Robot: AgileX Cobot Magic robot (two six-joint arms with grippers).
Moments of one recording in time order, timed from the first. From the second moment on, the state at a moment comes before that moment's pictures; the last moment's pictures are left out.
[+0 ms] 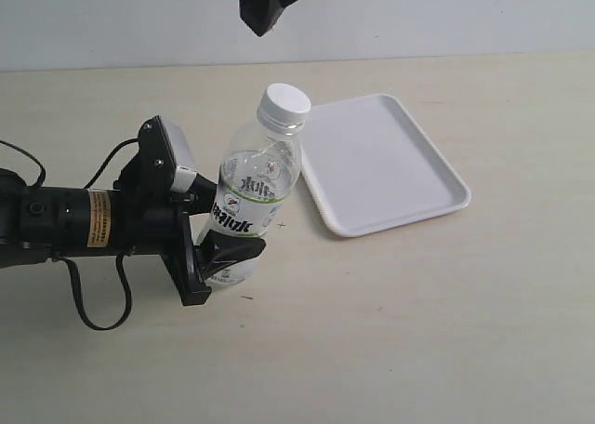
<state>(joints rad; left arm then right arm) -0.38 1.92 -0.64 1.03 -0.85 -0.30 0.60 1.72 -1.82 -0.04 1.22 -0.11</state>
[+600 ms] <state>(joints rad) -0.38 1.92 -0.64 1.03 -0.87 -0.28 0.60 1.81 -1.82 -0.06 1.22 -0.01</state>
